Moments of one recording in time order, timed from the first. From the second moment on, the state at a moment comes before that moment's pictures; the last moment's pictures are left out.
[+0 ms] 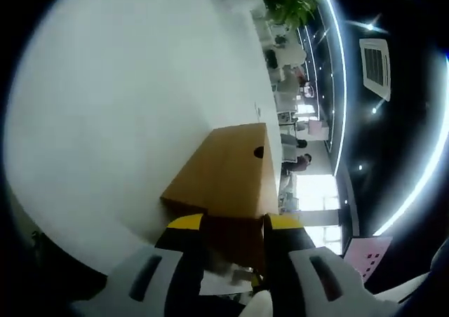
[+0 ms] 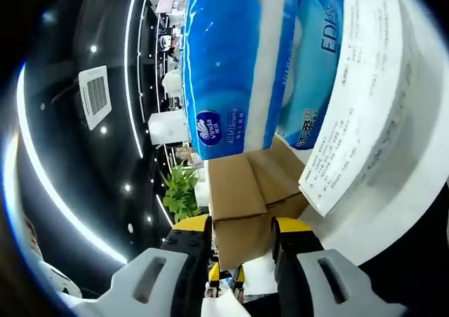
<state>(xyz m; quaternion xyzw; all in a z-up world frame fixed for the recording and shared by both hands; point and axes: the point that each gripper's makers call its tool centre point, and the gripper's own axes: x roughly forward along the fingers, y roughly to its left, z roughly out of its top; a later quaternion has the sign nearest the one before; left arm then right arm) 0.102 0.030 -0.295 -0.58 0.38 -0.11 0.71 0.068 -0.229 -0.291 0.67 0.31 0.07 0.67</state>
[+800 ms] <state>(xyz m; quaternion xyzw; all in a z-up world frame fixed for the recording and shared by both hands) 0.101 0.034 -0.307 -0.50 0.40 -0.10 0.76 0.076 -0.238 -0.309 0.63 0.32 0.04 0.71</state>
